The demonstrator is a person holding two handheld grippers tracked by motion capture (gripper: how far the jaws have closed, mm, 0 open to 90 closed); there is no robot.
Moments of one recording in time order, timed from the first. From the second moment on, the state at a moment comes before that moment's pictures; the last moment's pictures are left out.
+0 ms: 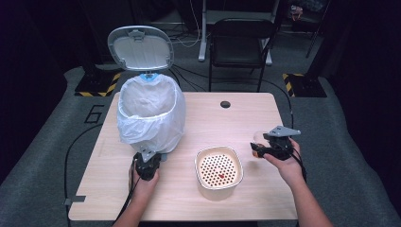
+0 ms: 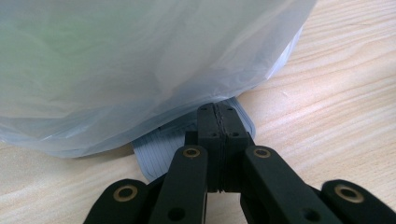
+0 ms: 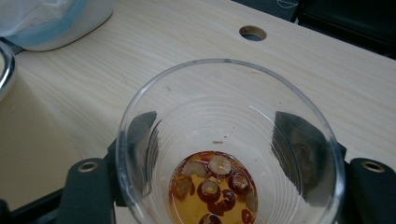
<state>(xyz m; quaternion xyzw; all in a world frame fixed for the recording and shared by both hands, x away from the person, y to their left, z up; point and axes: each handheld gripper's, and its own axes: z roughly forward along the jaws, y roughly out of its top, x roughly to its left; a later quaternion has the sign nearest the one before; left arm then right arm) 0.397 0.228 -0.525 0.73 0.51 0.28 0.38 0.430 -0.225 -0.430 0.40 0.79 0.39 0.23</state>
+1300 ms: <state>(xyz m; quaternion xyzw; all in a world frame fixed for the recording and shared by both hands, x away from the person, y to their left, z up) 0.397 0.228 -0.526 0.72 0.51 0.28 0.38 0.480 -0.167 -0.386 0.25 0.81 0.48 0.23</state>
